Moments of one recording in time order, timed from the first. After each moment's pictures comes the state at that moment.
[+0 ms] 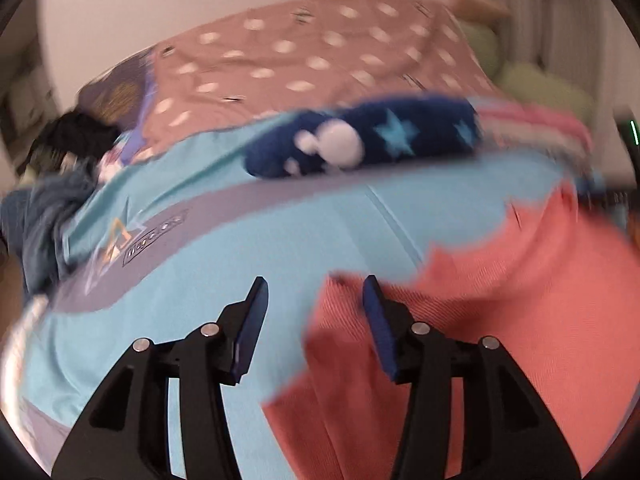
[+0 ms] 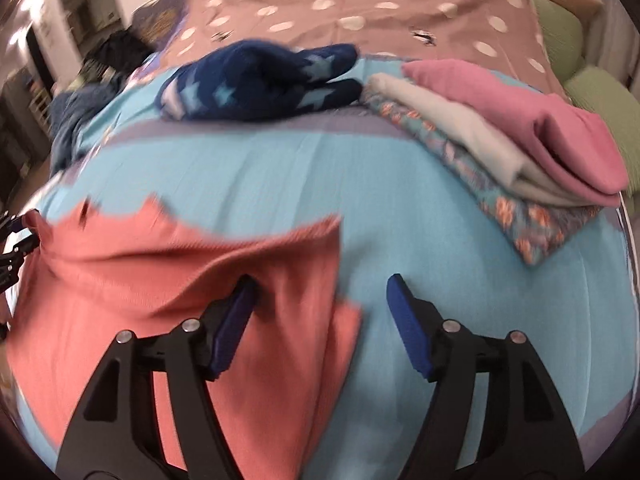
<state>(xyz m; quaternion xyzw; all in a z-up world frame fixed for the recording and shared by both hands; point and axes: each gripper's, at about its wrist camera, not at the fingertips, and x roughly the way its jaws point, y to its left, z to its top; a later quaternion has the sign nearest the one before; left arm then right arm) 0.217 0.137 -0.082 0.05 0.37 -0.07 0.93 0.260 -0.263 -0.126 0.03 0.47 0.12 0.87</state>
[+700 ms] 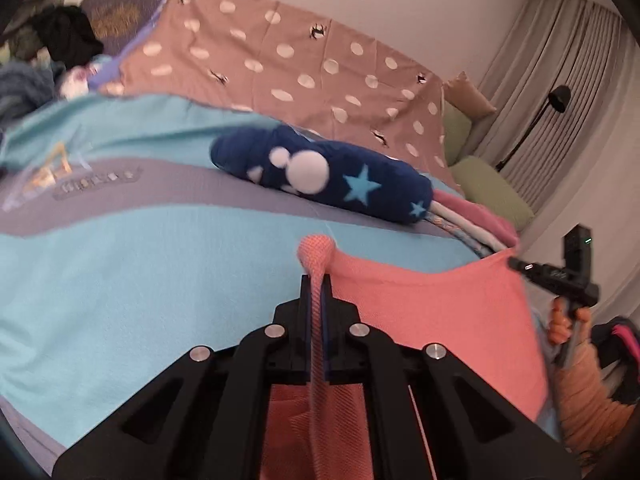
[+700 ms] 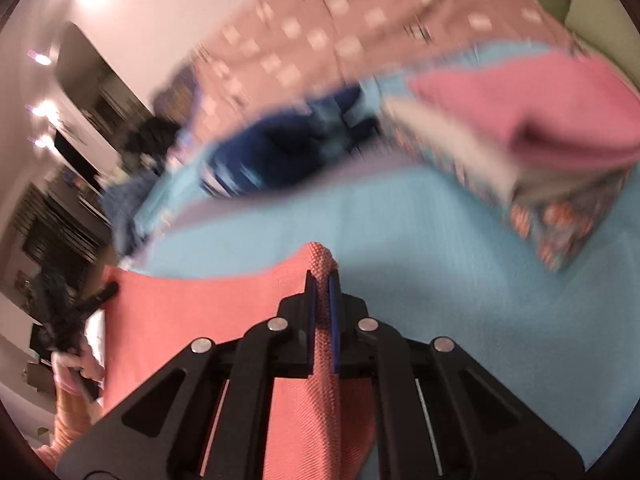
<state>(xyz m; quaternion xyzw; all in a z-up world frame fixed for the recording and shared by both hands) 0.206 0.181 -0.080 -0.13 0.36 -0.17 0.91 0.247 -0.294 -0.081 0.18 0.40 0.19 0.88</state>
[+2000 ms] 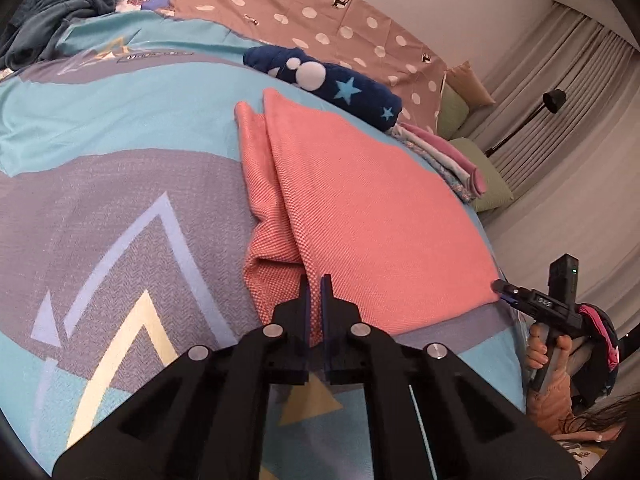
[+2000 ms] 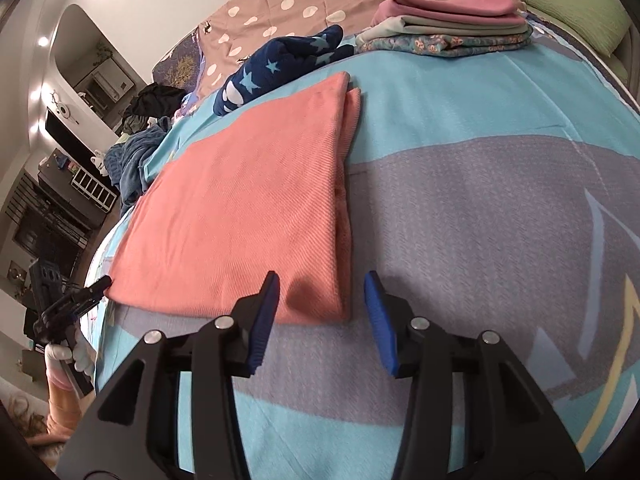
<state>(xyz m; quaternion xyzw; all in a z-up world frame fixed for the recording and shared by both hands) 0.000 0.177 -0.119 -0.21 0.41 -0.17 0.87 0.037 -0.301 -0.123 0.17 0.46 0.17 0.85</state>
